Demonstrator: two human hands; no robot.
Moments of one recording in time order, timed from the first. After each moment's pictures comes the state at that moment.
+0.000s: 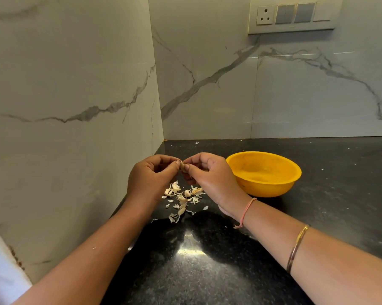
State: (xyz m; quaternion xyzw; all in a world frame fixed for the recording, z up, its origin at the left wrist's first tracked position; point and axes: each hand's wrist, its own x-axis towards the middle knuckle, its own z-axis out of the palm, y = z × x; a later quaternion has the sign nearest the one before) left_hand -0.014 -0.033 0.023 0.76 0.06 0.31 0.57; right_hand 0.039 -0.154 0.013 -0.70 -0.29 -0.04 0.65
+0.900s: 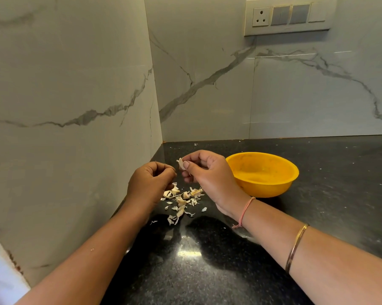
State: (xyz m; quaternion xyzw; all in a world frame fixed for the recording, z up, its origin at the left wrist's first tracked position) left_hand -0.009 -0.030 0.017 0.76 0.10 0.28 0.58; right_hand 0.037 -0.155 0.018 -0.67 -0.30 -0.04 0.68
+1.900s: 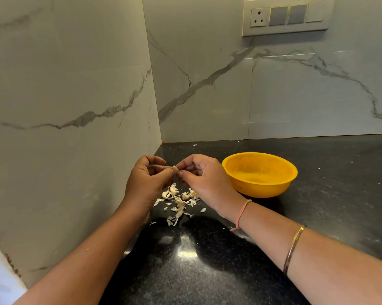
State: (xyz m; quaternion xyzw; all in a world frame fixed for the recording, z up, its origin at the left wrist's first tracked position) left_hand -0.010 -0.031 0.021 0.70 0.07 0.27 0.66; right_hand 0.039 -0.151 0.014 -0.72 -0.33 -0.08 0.60
